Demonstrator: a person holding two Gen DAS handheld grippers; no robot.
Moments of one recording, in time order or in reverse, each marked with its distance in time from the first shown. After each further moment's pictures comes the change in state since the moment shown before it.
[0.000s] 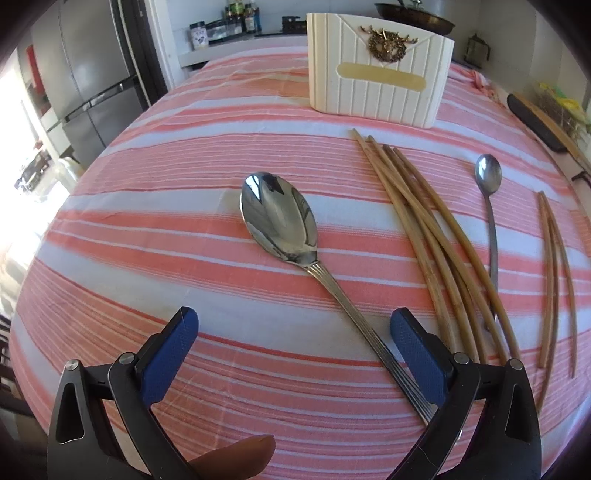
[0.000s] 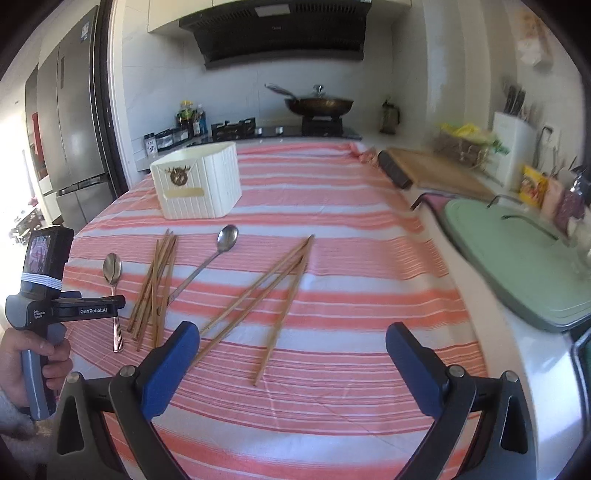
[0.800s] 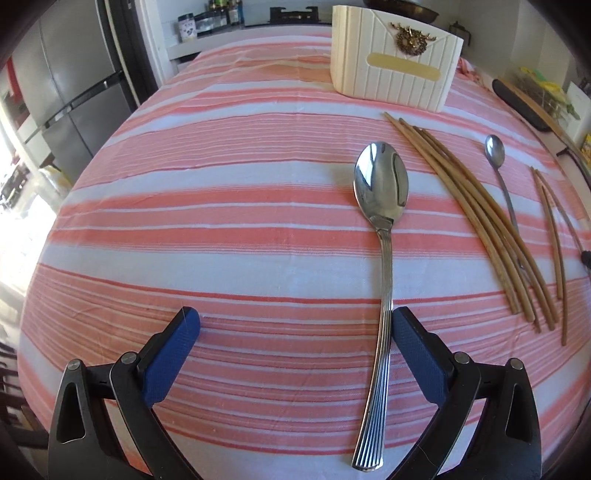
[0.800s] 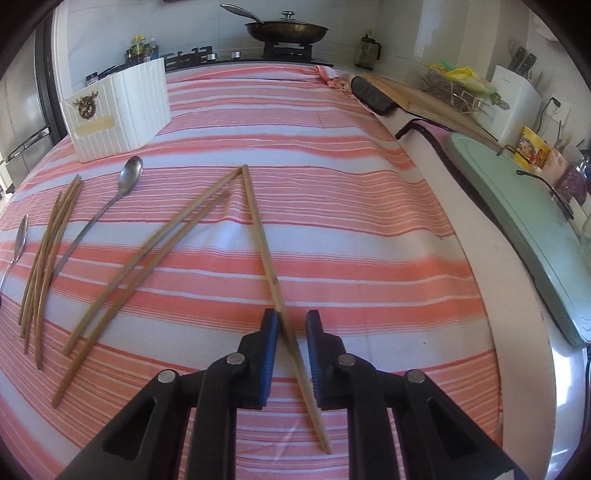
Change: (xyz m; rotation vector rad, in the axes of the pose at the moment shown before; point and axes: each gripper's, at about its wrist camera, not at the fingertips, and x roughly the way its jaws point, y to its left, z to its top) left arm -0.002 0.062 -0.010 0.091 0.037 -0.077; right arm 0.095 -0.037 0.001 -0.007 0.234 -0.191
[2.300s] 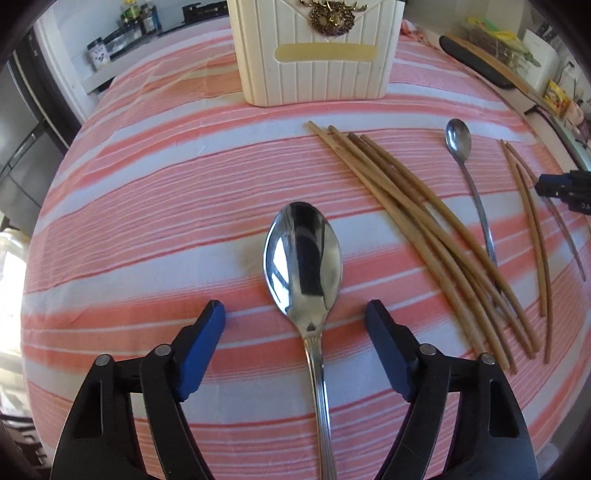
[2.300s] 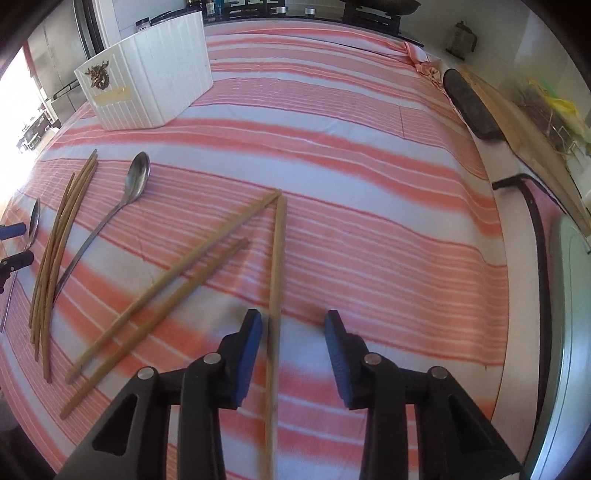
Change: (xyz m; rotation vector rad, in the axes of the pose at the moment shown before) left arm 0.031 -0.048 0.066 0.209 0.087 -0.131; right arm 0.067 0.003 0.095 -0.246 0.191 0.212
